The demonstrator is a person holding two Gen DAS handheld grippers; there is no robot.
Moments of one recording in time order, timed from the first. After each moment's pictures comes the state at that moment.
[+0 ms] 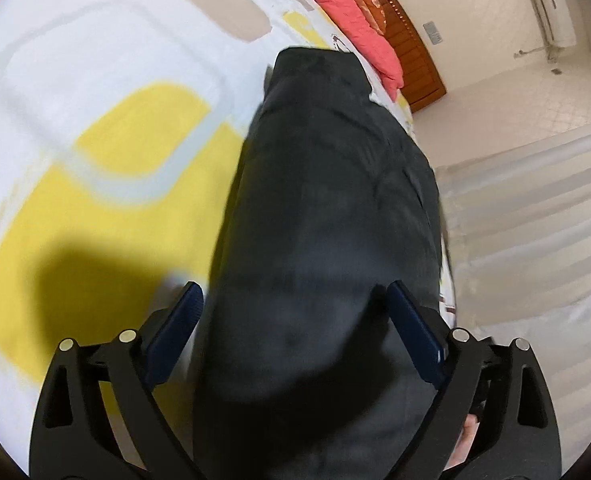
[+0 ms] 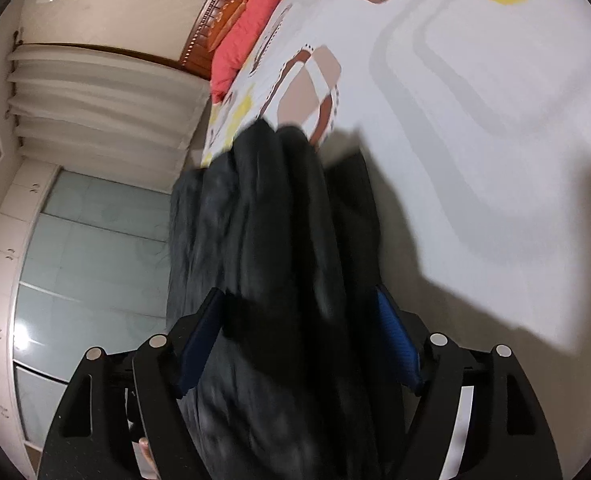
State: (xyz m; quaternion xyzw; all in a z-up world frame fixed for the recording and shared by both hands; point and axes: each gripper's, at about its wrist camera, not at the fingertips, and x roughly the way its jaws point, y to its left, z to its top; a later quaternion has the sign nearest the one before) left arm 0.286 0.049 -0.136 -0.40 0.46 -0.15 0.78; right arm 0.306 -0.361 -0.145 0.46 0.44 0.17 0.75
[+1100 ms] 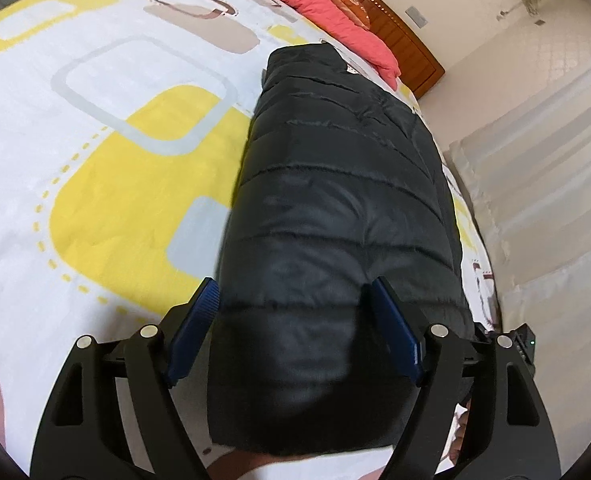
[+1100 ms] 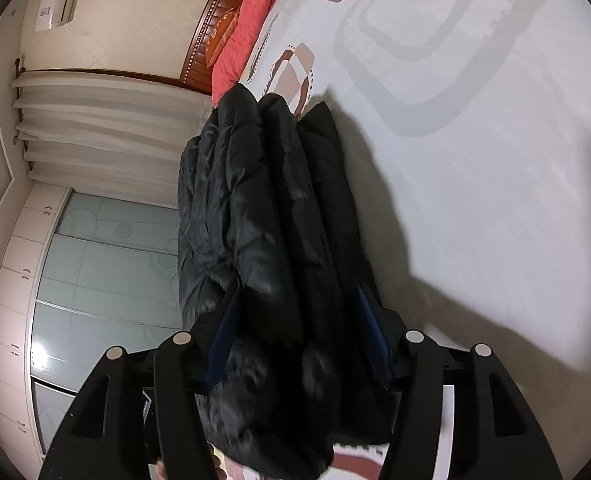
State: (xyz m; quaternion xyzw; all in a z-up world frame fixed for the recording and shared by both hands) left arm 0.226 0.023 -0.112 -0.28 0.45 -0.11 0.84; right arm 0.224 -0.362 -0.154 0.50 0.42 0.15 0.74
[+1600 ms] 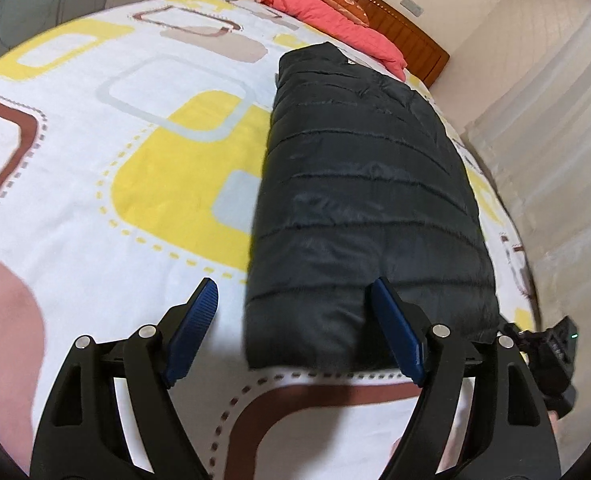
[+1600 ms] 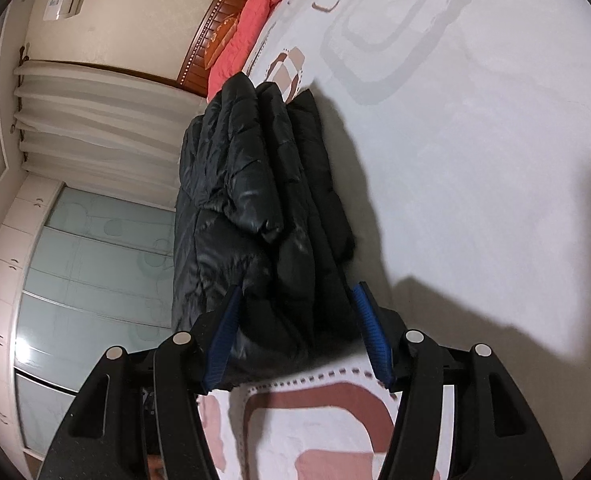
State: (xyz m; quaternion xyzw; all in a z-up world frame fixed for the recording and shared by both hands) left arm 0.172 0.017 -0.102 -0.21 0.44 -0.08 0.87; right arm 0.157 -0.353 -0.142 0.47 0.41 0.12 0.77
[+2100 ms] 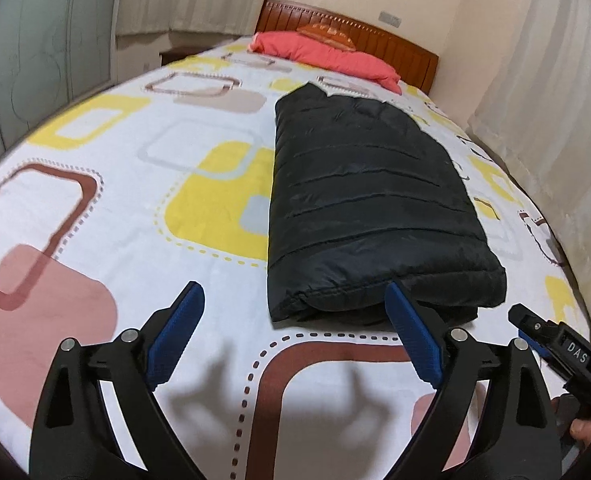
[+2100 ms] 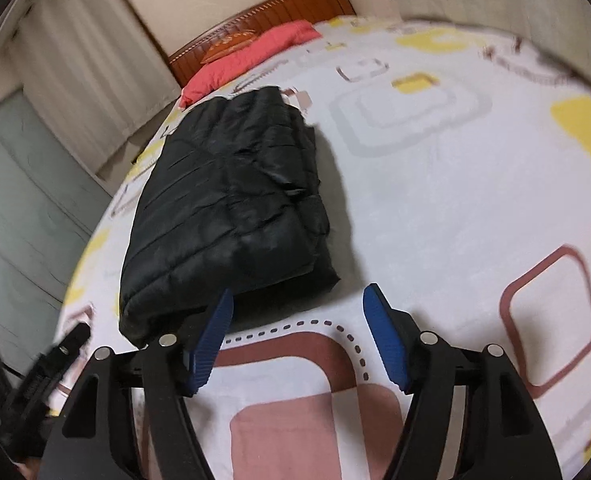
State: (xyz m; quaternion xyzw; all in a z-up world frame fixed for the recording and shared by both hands) left arm 0.097 -0.004 -0.059 -0.10 0.38 -0.03 0.92; right arm 0.097 -0.274 -0.074 0.21 0.39 -0.01 0.89
